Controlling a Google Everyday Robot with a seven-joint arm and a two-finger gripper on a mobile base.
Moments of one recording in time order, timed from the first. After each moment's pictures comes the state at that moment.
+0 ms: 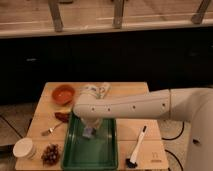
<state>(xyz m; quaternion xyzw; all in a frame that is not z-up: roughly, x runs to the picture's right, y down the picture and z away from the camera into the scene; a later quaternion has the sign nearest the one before) -0.059 0.194 0.733 -0.23 -0.18 -0.57 0.77</state>
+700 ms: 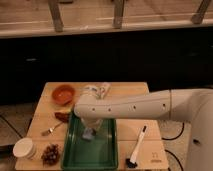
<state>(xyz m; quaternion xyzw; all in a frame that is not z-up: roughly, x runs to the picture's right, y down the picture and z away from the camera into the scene) -0.060 0.200 0.732 -0.23 -0.19 -0.59 0.75</state>
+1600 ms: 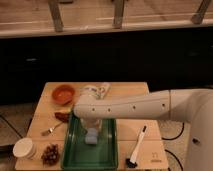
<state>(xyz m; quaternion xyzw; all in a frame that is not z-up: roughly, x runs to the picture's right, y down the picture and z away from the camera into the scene) -0.064 0.202 0.731 -0.23 -0.20 -0.60 0.74</state>
